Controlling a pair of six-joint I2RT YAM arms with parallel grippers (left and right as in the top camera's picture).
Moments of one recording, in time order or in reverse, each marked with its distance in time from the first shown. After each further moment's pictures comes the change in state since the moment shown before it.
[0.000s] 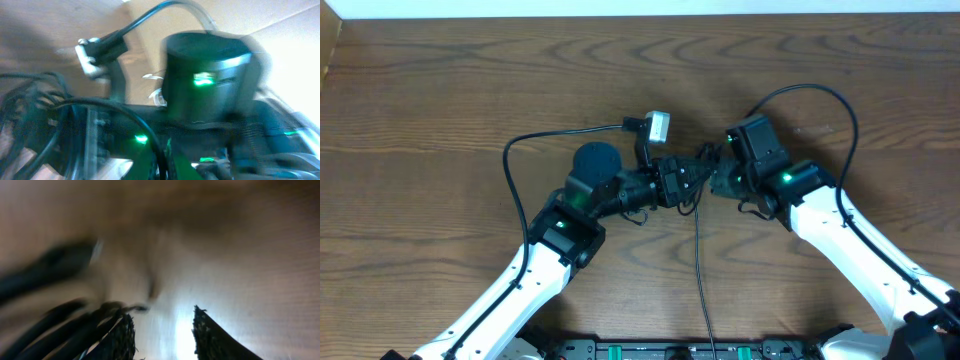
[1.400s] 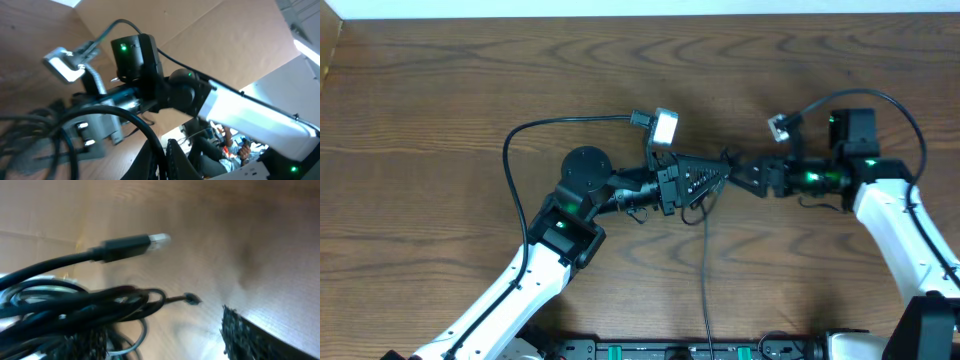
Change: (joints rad) left arm 0.000 0.000 0.000 0.200 0.132 0.047; right arm -0.450 0.000 -0.056 -0.033 -0.949 -0.639
